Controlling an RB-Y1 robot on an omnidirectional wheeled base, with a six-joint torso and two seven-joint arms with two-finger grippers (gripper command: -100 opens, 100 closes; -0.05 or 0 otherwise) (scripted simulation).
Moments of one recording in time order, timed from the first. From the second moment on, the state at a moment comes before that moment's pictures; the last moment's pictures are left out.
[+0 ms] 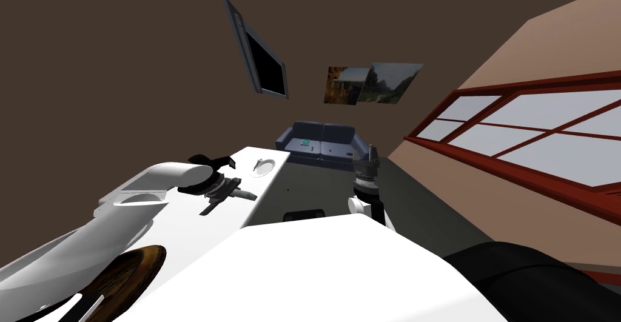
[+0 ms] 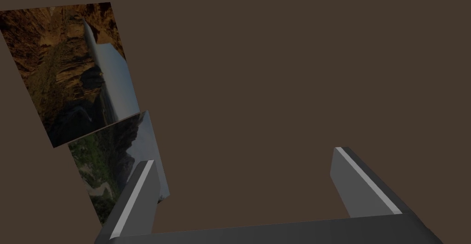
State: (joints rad) left arm 0.06 0.90 0.26 -1.97 0.94 1.81 -0.12; right arm 0.51 -0.04 -0.03 -2.26 -0.07 -0.63 -0.05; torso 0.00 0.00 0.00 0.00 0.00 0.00
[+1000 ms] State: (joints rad) left arm 0.10 1.04 0.34 -1.96 1.12 1.76 -0.23; right arm 0.51 -0.04 -0.03 -2.26 -0.07 -0.63 -0.05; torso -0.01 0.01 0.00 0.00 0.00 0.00
